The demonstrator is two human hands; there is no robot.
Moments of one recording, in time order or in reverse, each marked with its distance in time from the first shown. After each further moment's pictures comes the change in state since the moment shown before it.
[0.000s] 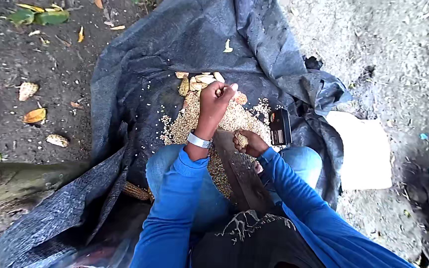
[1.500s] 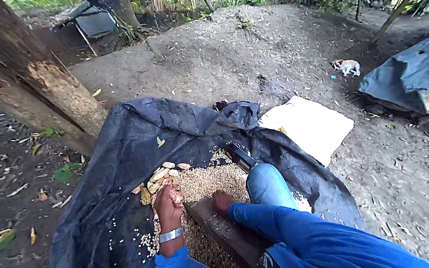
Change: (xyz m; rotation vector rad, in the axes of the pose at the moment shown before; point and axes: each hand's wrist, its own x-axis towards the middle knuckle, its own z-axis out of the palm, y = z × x) left_hand 0.041 -0.071 0.084 -0.448 0.179 -0.187; right_hand 0.005 0.054 -0.037 -1.032 0.483 -0.099
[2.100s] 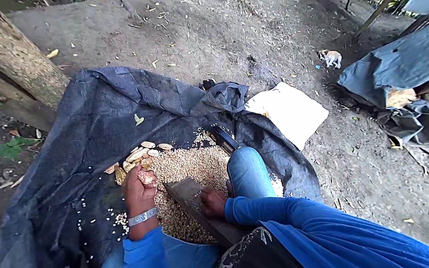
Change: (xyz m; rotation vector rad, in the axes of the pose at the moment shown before) left_hand 0.003 0.022 -0.008 -0.073 0.040 -0.049; right_hand -0.086 0.012 0.010 -0.037 0.028 -0.409
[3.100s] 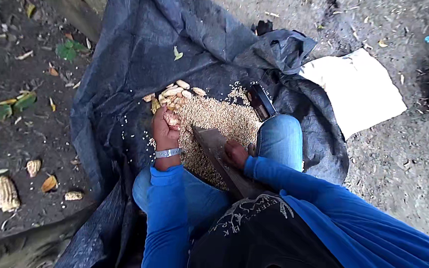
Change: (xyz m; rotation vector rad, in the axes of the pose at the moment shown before) left_hand -0.012 0.005 -0.056 -0.026 -0.062 -0.034; right_hand 0.021 0.007 0.005 -0.053 -0.008 0.011
